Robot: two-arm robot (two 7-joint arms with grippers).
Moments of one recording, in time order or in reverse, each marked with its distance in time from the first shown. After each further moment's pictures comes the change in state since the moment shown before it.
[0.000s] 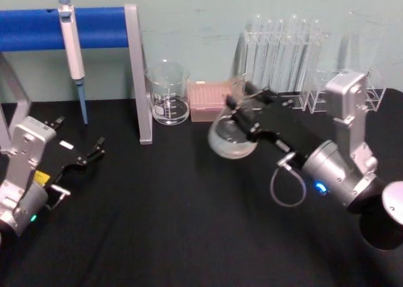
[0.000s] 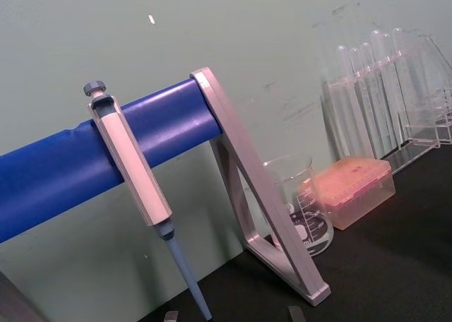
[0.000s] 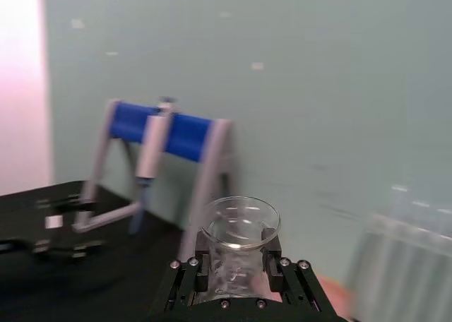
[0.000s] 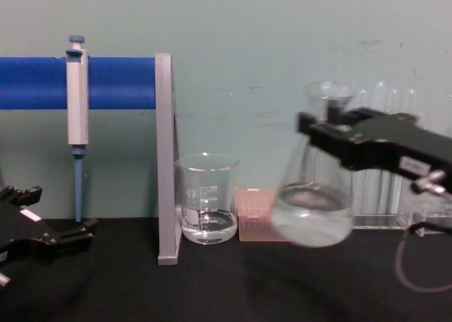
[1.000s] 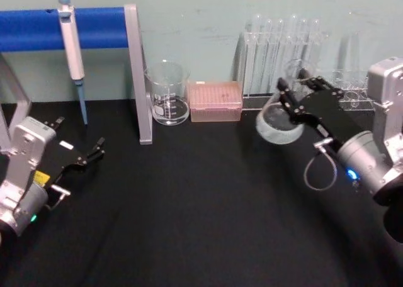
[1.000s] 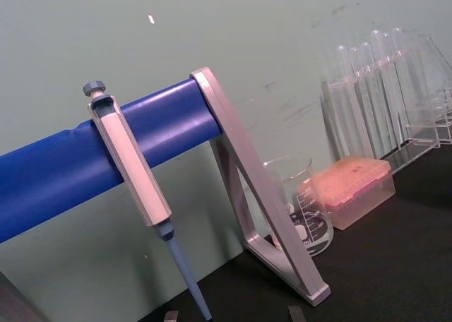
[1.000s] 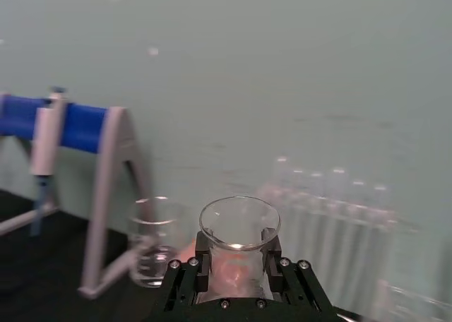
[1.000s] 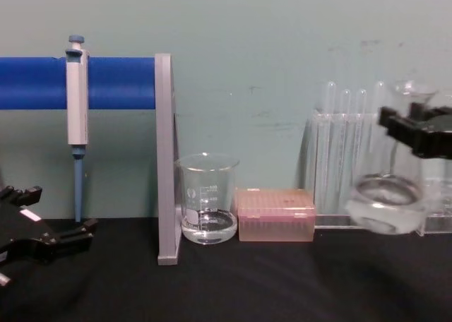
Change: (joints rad) left arm 0.000 0.000 0.000 0.000 0.000 0.000 0.000; right arm -0.032 -0.050 0.170 0.016 -0.057 0.051 -0.093
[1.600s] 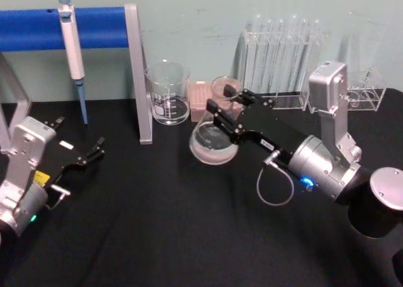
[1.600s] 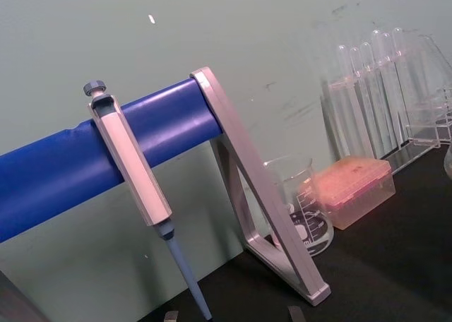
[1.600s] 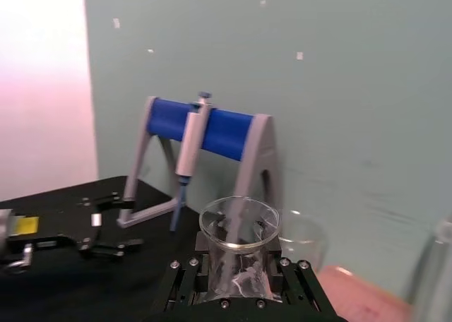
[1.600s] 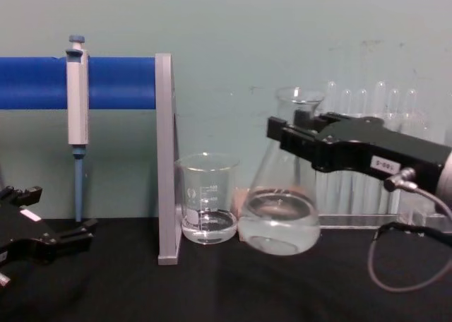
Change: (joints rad) left arm 0.000 0.000 0.000 0.000 0.000 0.000 0.000; right arm 0.087 0.004 -0.164 0.041 0.076 0.007 0.219
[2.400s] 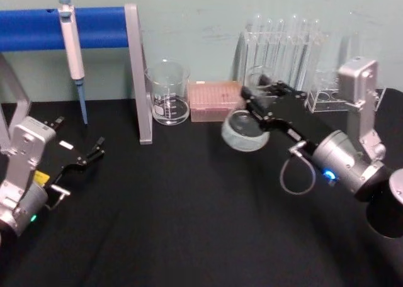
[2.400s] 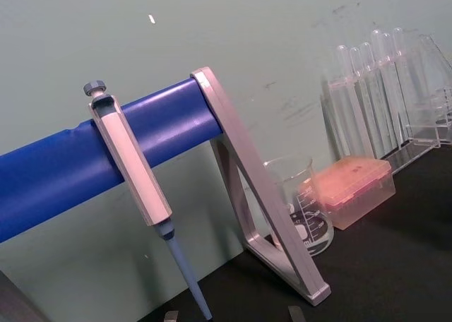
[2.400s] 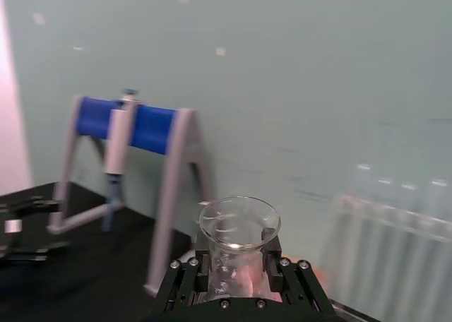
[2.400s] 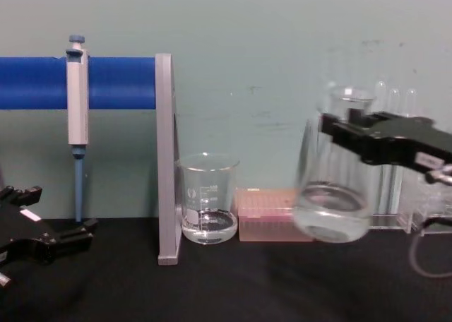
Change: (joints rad) left arm 0.000 0.000 0.000 0.000 0.000 0.000 0.000; right arm -0.008 0.031 0.037 0.021 0.023 -0.023 -0.110
